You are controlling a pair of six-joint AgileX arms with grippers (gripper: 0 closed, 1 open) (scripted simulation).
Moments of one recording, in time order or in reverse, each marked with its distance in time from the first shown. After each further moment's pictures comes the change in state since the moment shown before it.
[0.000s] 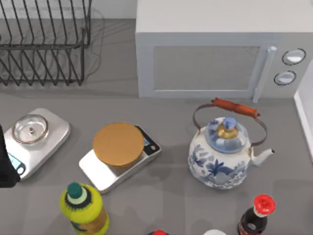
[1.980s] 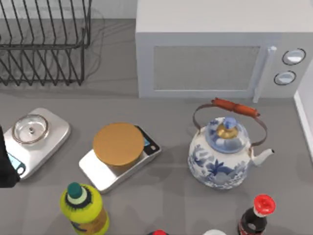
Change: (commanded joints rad) left arm 0.000 0.000 0.000 0.000 0.000 0.000; right arm 0.115 -0.930 -0.181 0.054 -0.001 -0.116
